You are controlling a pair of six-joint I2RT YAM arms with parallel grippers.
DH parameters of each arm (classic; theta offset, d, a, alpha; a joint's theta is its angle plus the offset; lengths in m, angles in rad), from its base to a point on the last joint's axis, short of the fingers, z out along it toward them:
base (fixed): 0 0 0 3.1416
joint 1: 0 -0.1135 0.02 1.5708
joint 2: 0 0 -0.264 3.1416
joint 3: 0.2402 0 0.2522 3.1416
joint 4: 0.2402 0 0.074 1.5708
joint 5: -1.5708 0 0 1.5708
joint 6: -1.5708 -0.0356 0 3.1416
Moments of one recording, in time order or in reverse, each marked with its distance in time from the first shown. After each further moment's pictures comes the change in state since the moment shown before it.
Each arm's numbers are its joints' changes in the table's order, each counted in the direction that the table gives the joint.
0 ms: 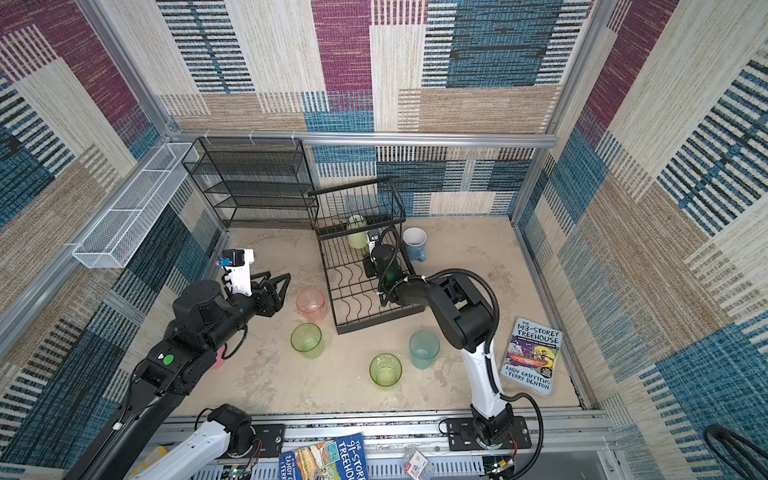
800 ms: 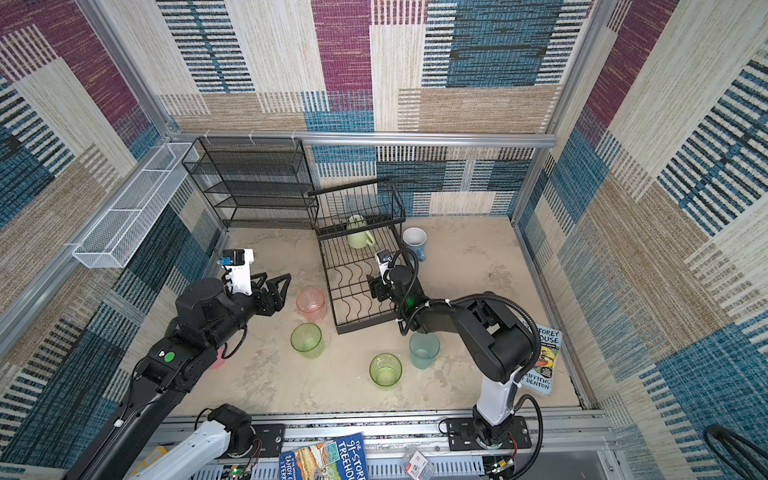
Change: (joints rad) left arm 0.000 0.020 0.016 0.043 0.033 0.013; right arm -0.034 -0.352 -0.443 -0.114 0.111 0.016
